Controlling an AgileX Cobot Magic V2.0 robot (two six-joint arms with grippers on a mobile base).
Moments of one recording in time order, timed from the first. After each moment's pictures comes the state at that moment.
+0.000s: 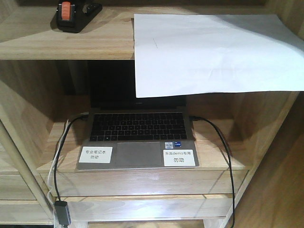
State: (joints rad) left arm -0.09 -0.01 0.03 0.04 0.06 -0.14; right arm 0.06 -0.01 0.03 -0.05 0.04 -0.04
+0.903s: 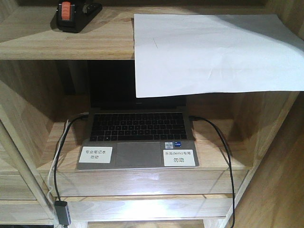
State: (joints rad) left arm -0.09 -0.01 0.03 0.04 0.06 -0.14; right arm 0.06 -0.01 0.03 -0.05 0.04 -0.04
